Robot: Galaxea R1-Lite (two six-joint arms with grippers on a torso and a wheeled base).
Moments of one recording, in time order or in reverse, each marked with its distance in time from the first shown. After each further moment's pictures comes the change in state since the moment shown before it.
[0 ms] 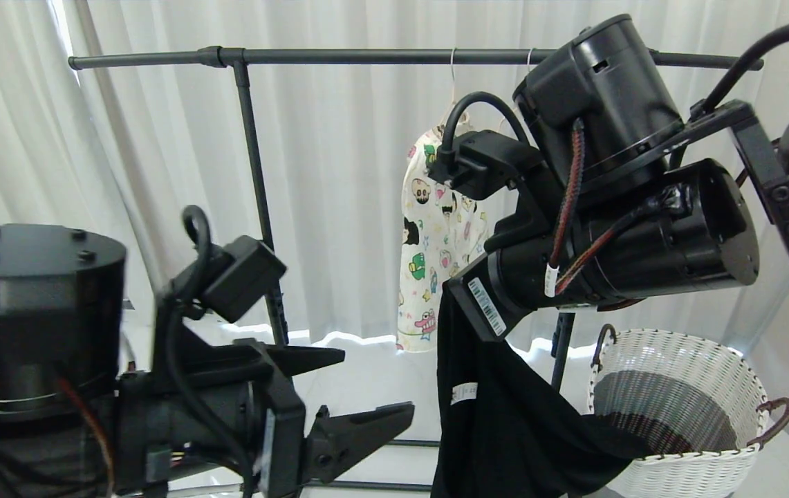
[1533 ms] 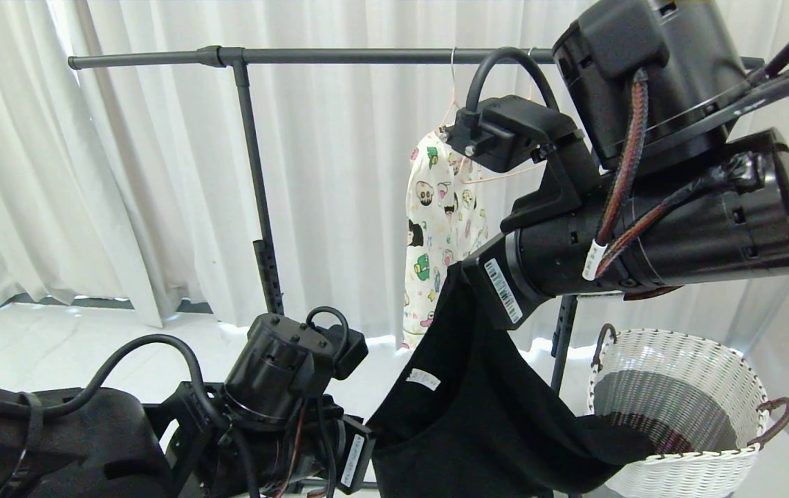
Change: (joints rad) left arm 0.025 0.356 0.054 -0.030 0.254 -0.013; right arm 0.015 -0.045 -0.005 -0.001 0.000 0.014
